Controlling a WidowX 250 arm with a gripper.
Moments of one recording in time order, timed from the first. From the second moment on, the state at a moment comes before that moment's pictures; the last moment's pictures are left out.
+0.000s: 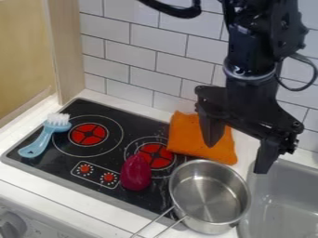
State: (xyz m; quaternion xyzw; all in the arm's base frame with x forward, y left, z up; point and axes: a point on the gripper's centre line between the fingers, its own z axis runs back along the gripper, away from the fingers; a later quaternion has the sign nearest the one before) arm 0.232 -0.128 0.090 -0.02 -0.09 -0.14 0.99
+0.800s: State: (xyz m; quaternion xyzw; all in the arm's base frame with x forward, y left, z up) arm 0.286 -0.097 0.090 -0.01 -0.07 -0.13 0.99
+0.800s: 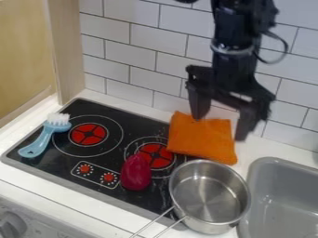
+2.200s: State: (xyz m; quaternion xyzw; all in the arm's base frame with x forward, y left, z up) arm 0.341 -0.062 0.018 -0.02 -0.02 -0.09 1.00
